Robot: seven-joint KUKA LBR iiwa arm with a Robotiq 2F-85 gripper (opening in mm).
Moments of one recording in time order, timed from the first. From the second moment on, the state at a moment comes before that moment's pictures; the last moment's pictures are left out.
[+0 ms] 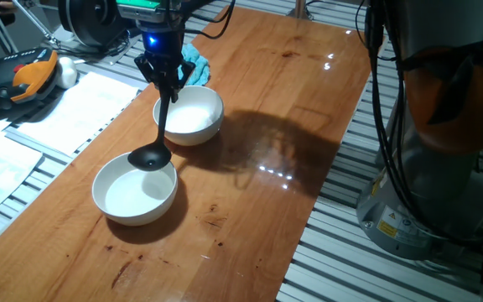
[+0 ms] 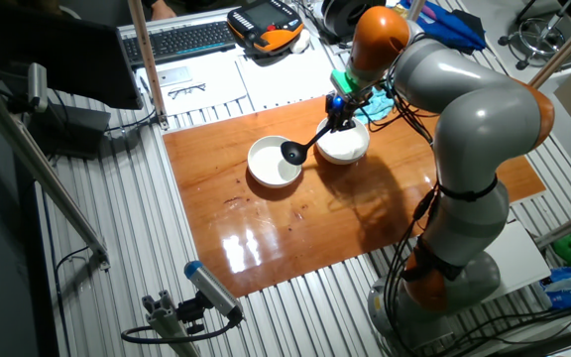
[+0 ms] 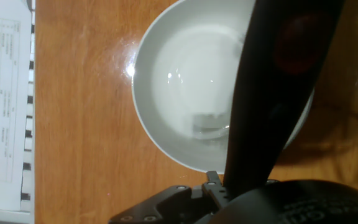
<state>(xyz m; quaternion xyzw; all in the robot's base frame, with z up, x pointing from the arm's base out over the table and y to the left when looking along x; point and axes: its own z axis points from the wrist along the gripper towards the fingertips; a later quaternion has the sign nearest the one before) 0.558 0.040 0.185 -0.65 -0.75 -0.05 0.05</state>
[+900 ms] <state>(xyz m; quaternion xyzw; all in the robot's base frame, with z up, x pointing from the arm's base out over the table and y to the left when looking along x) 0.559 0.041 0.184 -0.64 -0.76 -0.04 0.06</state>
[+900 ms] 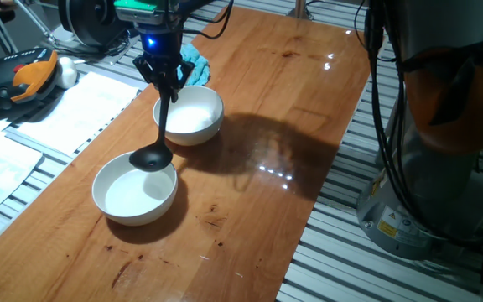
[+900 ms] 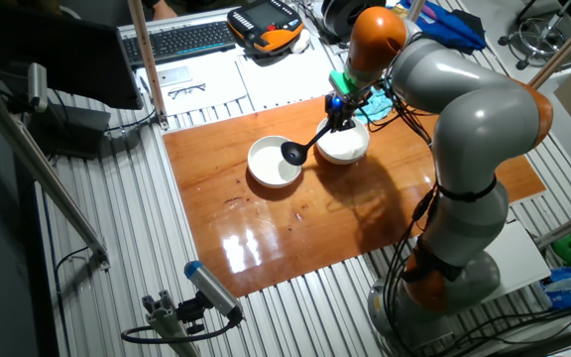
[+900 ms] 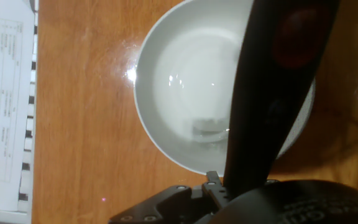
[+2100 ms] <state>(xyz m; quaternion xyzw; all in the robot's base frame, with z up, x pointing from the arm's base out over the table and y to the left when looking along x) 0.557 0.061 0.174 -0.71 -0.70 -0.08 0.06</state>
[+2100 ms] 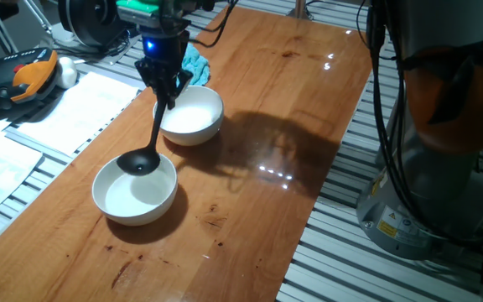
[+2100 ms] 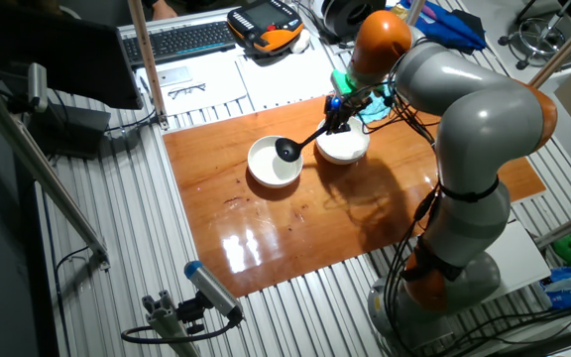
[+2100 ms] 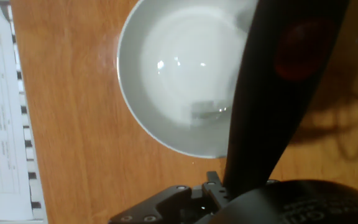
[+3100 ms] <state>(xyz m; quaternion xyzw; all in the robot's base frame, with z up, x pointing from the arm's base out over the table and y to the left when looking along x) 0.558 0.102 0.136 -0.67 -0.74 -0.03 0.01</state>
